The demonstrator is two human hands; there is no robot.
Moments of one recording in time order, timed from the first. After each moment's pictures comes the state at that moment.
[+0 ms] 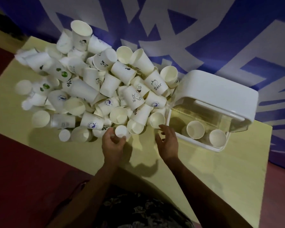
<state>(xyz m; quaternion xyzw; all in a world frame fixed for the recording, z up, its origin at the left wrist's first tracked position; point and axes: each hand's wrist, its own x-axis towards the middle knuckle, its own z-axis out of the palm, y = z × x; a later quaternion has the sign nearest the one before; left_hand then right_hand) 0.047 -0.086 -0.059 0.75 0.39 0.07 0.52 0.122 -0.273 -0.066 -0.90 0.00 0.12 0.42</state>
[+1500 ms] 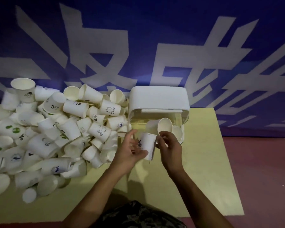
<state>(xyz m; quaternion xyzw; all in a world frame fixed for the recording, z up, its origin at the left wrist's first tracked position) 0.111 -0.193 0.049 0.76 0.09 -0.22 0.61 0.105 -0.359 0.033 -0.77 0.18 -0.06 0.61</state>
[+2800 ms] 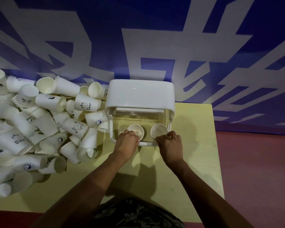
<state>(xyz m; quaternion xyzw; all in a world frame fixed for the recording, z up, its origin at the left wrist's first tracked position) 0.176 -0.296 -0.028 0.96 -0.12 -0.22 0.13 0.149 -0.488 -0.032 -0.99 -0.06 0.05 0.11</state>
